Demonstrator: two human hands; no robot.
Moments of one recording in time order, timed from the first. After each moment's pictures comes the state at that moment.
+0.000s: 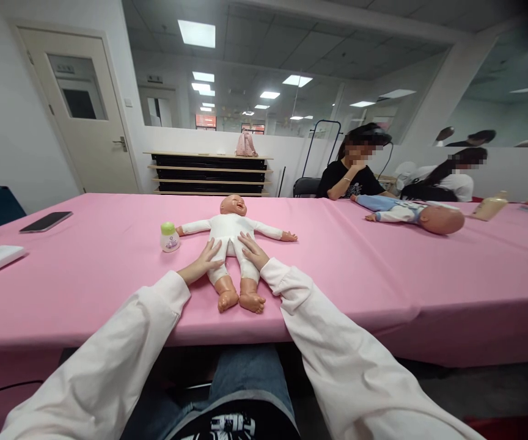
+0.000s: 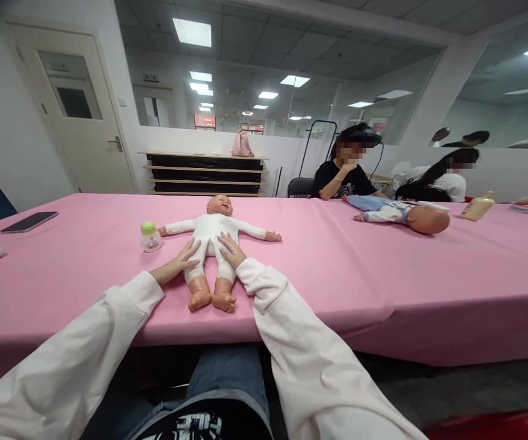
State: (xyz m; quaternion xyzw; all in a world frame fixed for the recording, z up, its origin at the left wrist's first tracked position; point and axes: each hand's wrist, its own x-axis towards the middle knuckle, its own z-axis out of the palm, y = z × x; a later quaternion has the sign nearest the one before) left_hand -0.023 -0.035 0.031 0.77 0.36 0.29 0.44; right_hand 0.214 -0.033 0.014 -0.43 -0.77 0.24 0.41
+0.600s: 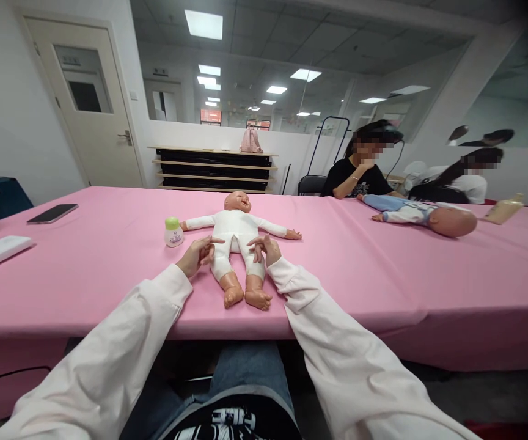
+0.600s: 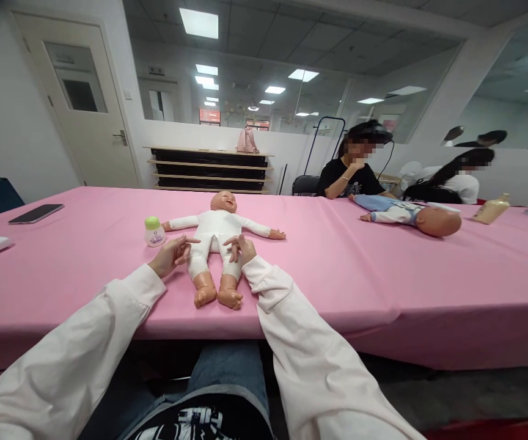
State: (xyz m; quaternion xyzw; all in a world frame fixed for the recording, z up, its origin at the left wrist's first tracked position) left_hand -0.024 -0.041 0.043 0.56 0.25 0.45 0.64; right_hand 0.201 -0.061 0.038 -0.38 -0.64 0.34 0.57
